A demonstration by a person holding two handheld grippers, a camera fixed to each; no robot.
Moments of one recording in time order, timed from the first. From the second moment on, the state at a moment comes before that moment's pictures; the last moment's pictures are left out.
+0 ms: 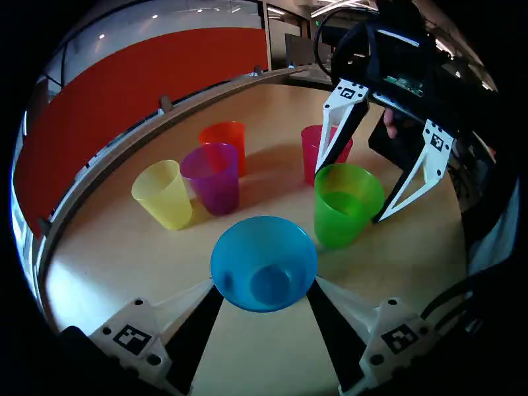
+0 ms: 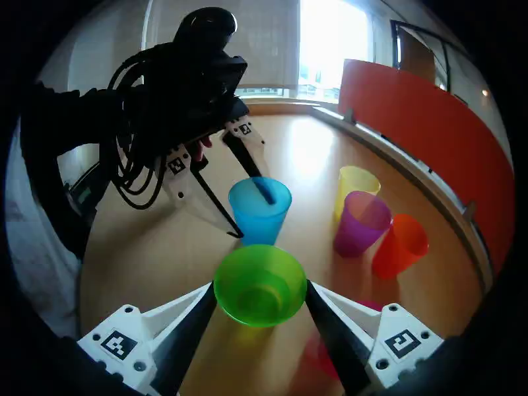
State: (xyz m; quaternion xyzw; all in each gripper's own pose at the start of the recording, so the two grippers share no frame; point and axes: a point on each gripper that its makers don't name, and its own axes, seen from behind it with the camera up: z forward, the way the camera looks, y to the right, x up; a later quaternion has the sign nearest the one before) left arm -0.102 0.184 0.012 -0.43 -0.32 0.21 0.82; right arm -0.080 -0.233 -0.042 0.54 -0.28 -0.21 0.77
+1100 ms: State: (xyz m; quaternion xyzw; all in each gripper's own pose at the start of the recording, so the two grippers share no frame) left arm -0.096 0.160 -0.005 -0.42 -0.32 0.22 0.82; right arm -0.044 -0.235 -0.045 0.53 -0.25 -0.22 0.78
